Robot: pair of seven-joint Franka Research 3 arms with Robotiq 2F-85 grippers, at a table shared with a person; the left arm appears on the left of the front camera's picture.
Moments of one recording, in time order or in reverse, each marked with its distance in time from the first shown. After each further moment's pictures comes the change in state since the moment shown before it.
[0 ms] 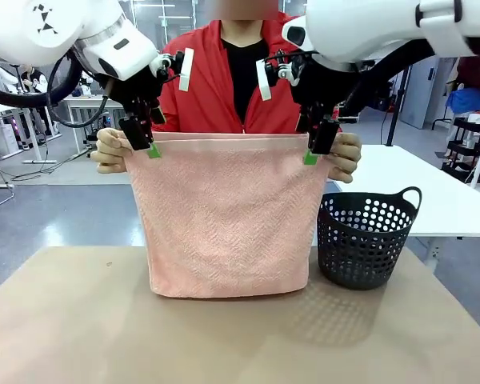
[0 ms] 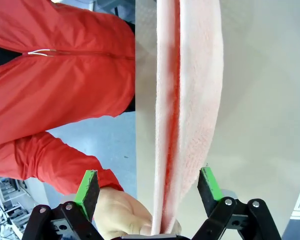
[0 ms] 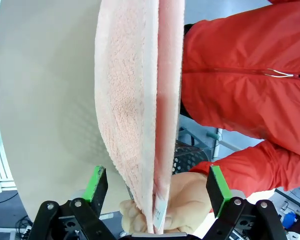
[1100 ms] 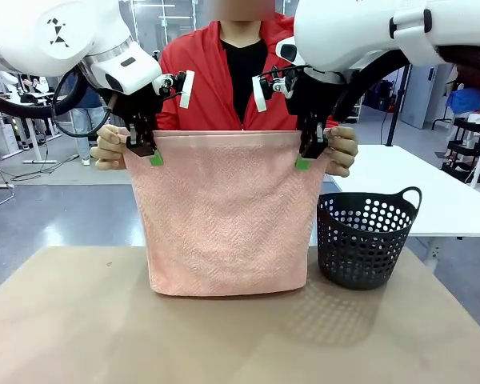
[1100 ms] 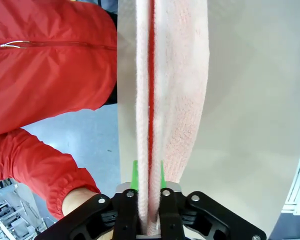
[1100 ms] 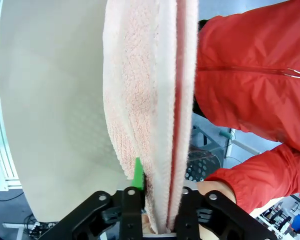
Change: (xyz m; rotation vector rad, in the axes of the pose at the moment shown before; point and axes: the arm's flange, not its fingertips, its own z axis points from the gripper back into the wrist) left arm -0.008 -0.001 -0.025 -0.088 0.042 0.022; right arm 0.002 -0.009 -0.024 0.063 0.018 -0.017
